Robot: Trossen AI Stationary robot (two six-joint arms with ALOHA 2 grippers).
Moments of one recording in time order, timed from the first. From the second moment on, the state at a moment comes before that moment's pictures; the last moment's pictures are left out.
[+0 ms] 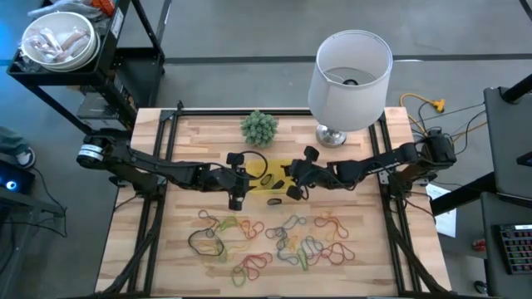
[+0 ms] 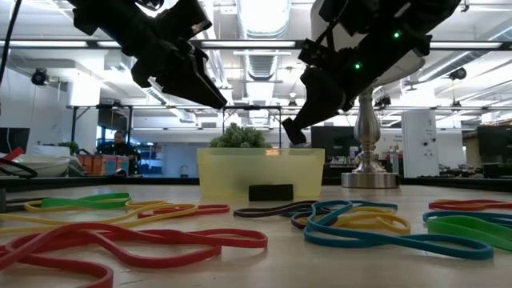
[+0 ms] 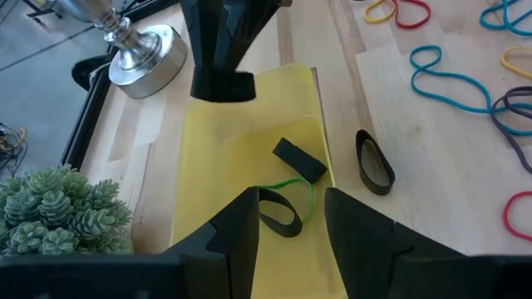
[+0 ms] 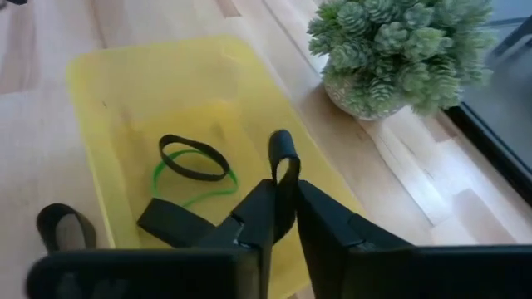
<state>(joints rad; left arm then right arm) -0.13 1.35 0.78 -0.04 -0.32 0.21 0.06 1.57 0.81 0.05 0.49 0.19</state>
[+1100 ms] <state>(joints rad) -0.34 1.66 0.86 0.15 -0.41 0.23 0.44 1.52 0.81 -0.33 0.54 0.13</state>
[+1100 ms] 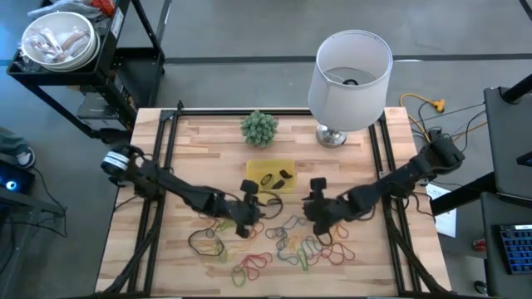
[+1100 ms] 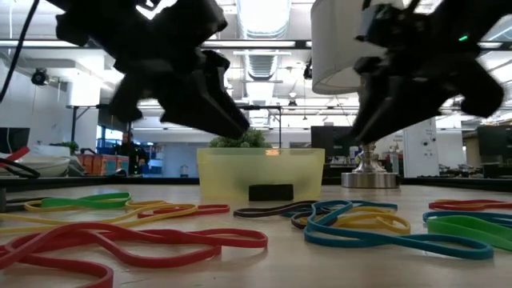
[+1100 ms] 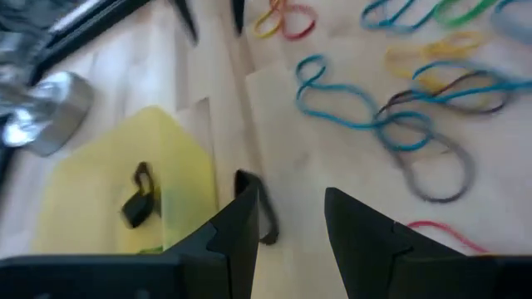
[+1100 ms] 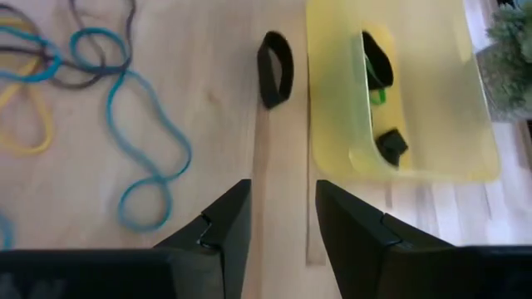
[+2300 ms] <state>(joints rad) -0.33 1.94 1.18 -0.18 -0.58 -0.02 0.80 1.31 0.80 -0.57 0.84 0.52</state>
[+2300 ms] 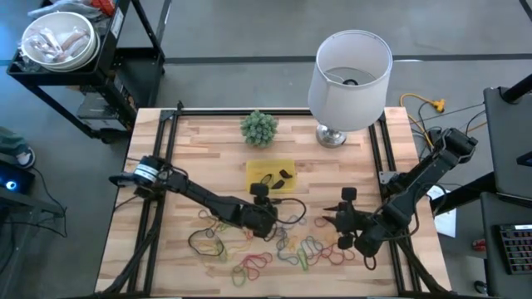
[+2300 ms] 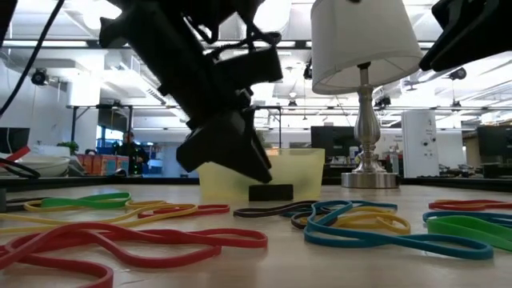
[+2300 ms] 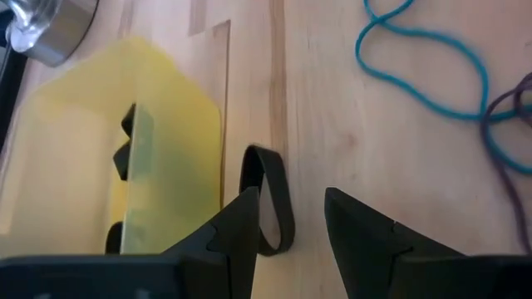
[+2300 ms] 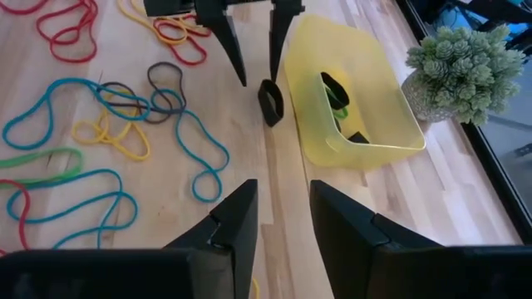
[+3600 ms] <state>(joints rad) -0.29 1.98 1.16 -0.16 -0.50 -0.01 0.80 1.31 0.80 -0.56 0.84 0.52</state>
